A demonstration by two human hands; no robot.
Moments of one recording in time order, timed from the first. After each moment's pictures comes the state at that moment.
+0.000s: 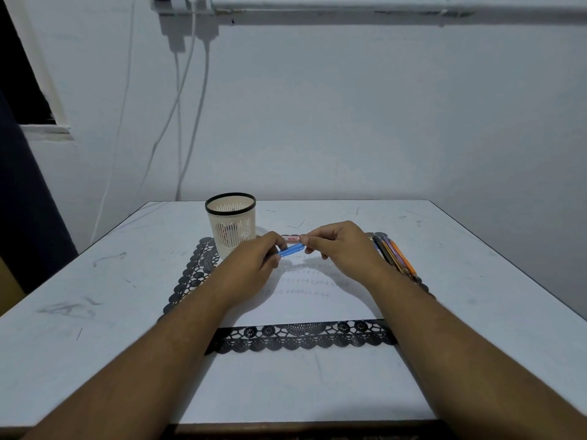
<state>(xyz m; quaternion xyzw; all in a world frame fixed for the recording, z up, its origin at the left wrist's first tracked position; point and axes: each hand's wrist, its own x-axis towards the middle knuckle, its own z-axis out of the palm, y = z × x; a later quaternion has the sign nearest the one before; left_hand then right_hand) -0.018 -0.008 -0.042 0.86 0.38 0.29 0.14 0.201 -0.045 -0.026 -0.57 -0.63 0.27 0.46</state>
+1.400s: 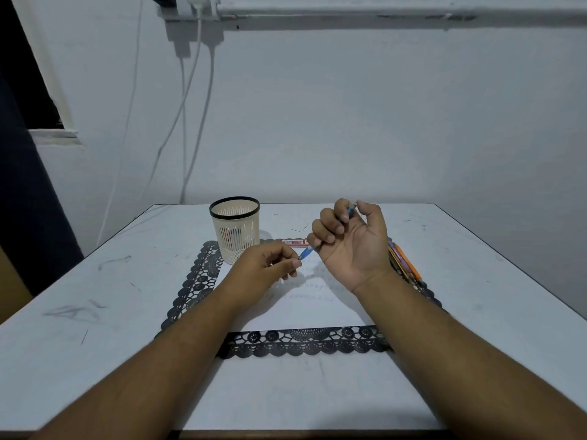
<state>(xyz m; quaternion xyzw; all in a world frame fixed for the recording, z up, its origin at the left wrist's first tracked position) -0.008 -0.010 -0.050 0.77 0.31 0.40 0.39 0.176 -0.052 -0.009 -0.12 -0.36 0.61 0.69</state>
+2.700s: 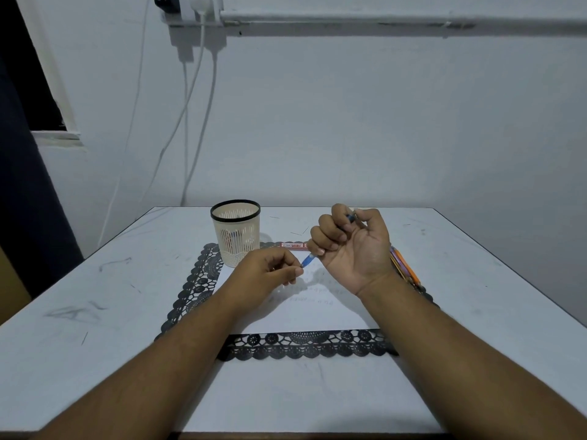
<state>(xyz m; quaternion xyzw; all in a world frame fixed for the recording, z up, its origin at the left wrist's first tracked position) -0.006 -0.016 -0.049 0.76 0.31 0.39 0.42 0.182 -0.052 -0.011 -0.11 -0.41 0.63 0.65</state>
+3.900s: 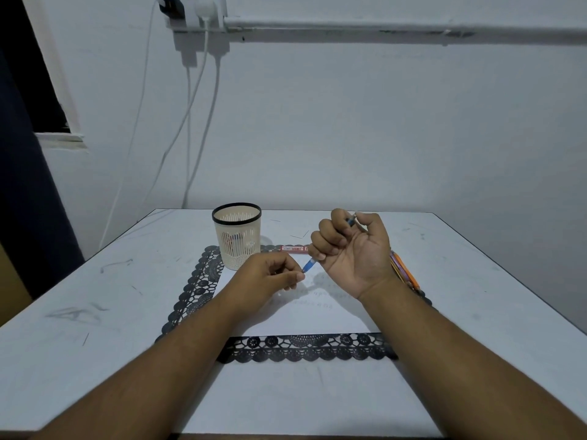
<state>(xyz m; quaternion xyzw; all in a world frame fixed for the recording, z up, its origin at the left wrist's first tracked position) -0.005 -0.021 -0.050 0.73 0.31 0.39 0.46 0.185 -0.051 -0.011 -0.11 -0.42 0.64 0.64</state>
